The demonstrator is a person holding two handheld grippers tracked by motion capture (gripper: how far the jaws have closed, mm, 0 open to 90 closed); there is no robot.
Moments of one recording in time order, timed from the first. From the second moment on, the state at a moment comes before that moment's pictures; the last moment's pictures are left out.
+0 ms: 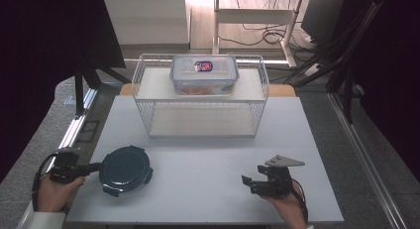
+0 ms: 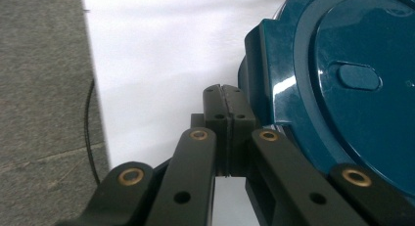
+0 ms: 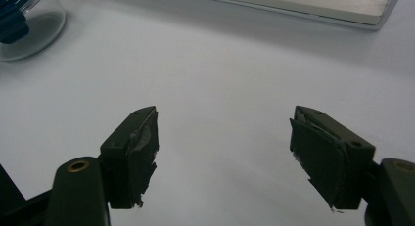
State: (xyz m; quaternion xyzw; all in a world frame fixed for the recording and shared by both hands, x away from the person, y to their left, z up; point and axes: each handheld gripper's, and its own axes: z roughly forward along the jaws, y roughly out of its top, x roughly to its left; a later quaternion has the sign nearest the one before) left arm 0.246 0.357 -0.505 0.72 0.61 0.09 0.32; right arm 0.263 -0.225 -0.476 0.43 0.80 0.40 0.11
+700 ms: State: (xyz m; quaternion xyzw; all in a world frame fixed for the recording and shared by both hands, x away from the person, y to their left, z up) left arm 0.251 0.297 -0.503 0.76 0.56 0.05 0.33; right arm 0.264 -0.227 -0.476 0.44 0.79 0.40 0.11
